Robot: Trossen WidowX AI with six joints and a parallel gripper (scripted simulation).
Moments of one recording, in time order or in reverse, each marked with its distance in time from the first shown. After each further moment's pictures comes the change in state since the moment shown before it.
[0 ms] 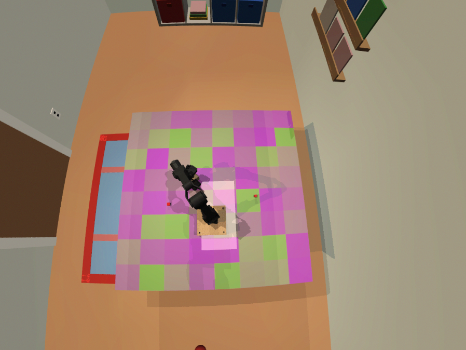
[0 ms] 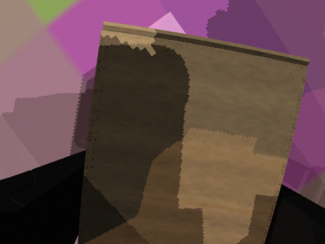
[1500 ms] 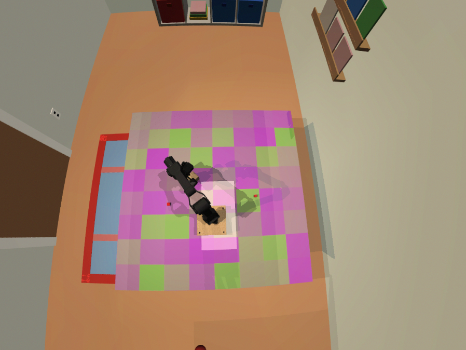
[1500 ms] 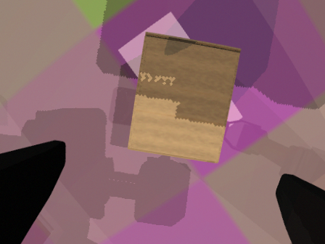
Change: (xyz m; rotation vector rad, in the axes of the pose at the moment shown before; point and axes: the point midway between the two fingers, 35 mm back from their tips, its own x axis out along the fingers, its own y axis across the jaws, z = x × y) arm -0.081 0.004 0.000 -0.004 0.006 -0.003
